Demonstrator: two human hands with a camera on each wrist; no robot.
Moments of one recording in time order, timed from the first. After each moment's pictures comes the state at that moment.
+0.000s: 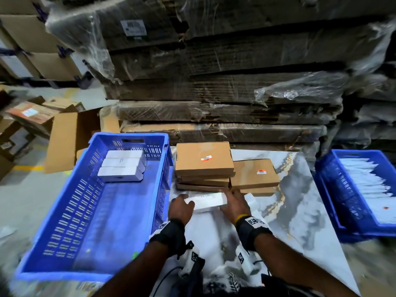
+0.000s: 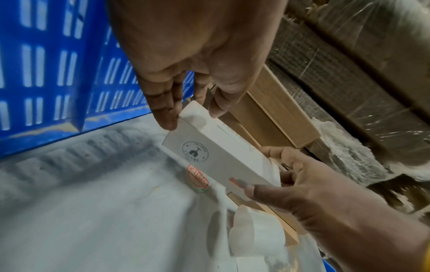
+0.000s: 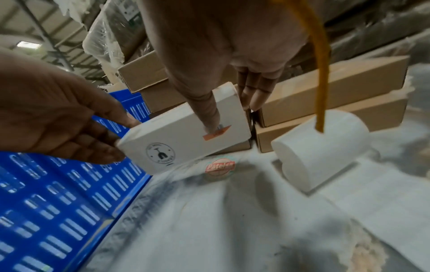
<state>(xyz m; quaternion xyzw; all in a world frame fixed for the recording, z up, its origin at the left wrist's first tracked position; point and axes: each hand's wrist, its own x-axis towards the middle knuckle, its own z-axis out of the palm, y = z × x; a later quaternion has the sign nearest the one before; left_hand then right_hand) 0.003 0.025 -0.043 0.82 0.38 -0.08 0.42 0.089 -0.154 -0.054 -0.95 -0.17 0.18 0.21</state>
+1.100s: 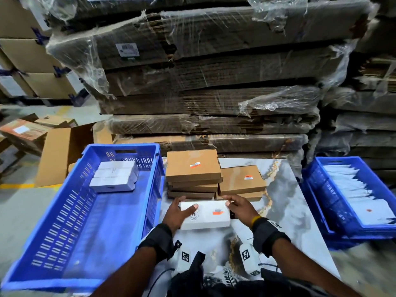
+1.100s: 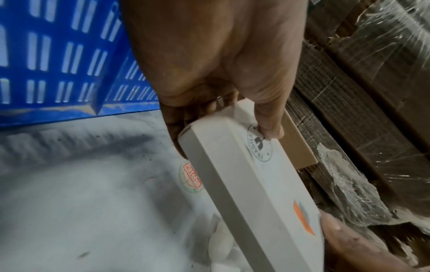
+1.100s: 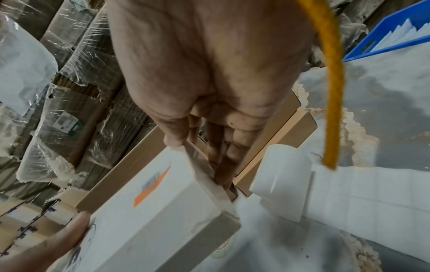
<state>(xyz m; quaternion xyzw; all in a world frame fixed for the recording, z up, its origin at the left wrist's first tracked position) -0.011 0.009 -0.035 0.69 0.29 -0.04 0.66 0.094 -0.217 -0.031 -0.80 -0.09 0.26 0.53</state>
